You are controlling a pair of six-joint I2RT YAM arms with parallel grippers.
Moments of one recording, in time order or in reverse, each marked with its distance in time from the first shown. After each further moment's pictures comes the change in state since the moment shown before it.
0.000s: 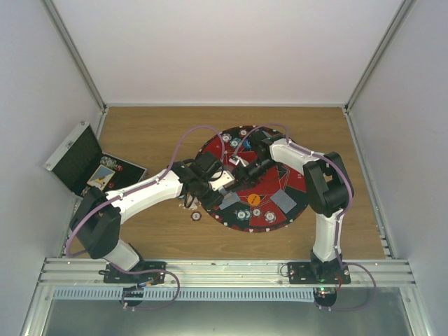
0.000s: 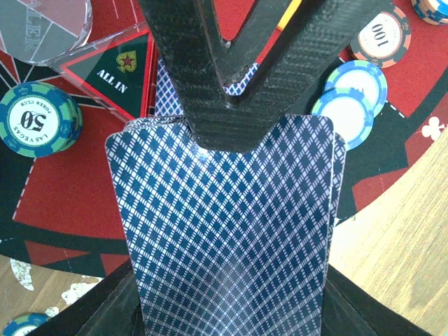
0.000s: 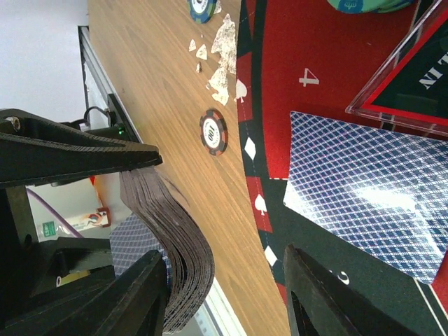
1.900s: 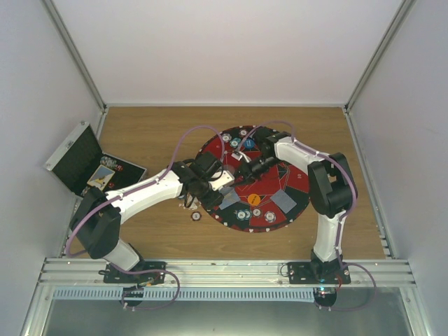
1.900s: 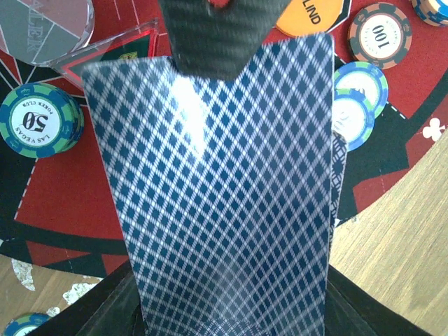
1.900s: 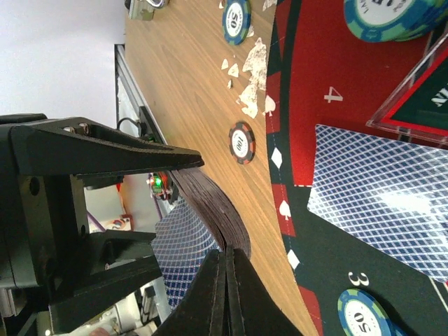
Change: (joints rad) left arm 0.000 0.000 0.000 0.001 -0.002 0.000; right arm -0.031 -0.025 0.001 0.008 -0.077 0.013
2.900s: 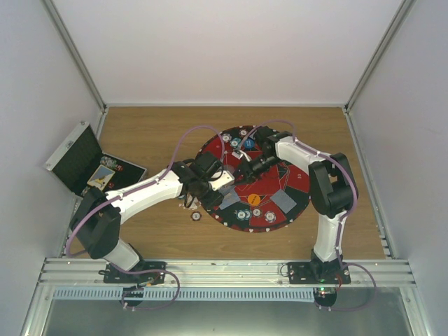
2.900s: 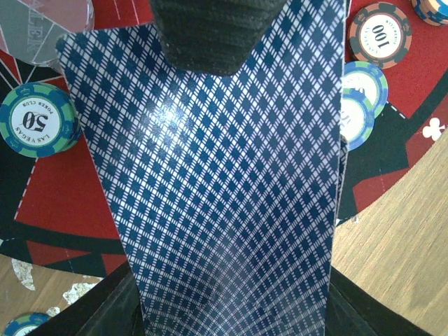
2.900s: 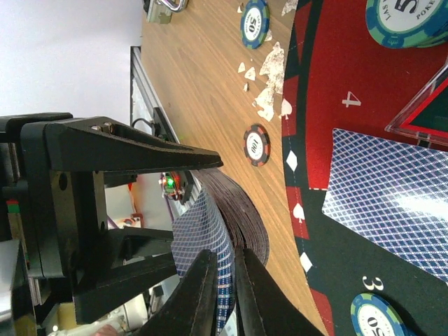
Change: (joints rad) left arm 0.000 0.000 0.000 0.000 0.000 0.000; right arm -0.011 -0.007 0.000 0.000 -0.035 -0.006
